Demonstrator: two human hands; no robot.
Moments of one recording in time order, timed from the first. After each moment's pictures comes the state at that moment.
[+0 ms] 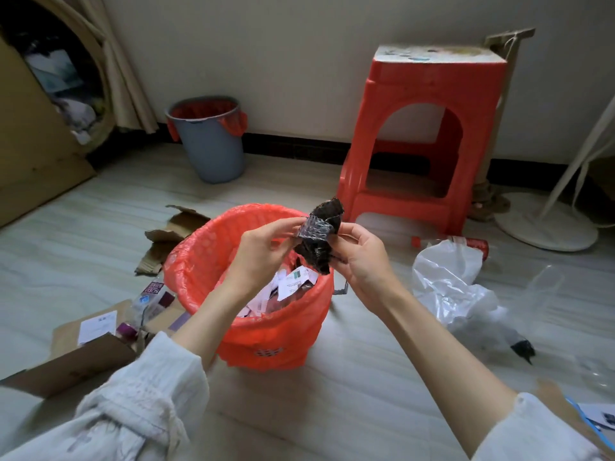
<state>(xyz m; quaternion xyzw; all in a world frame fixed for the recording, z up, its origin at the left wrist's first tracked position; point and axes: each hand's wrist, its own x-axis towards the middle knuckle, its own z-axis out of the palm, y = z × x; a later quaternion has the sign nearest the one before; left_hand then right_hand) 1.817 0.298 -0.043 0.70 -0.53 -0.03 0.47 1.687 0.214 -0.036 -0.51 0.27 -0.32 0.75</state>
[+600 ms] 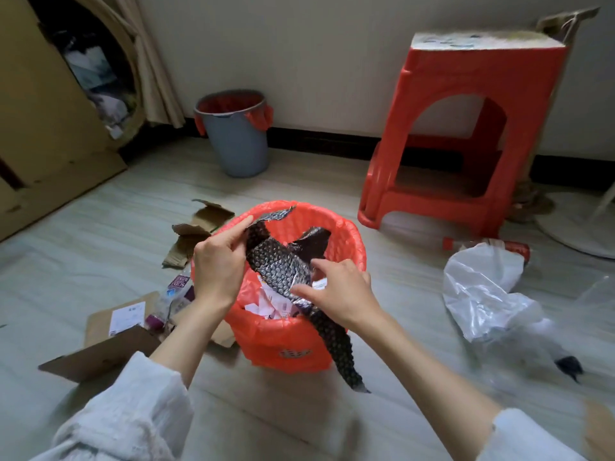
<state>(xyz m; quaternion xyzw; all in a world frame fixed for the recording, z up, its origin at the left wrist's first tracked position) 1.864 0.348 -0.052 0.83 -0.33 0.13 0.43 1.723 0.245 -0.068 -0.90 0.31 -0.09 0.29</state>
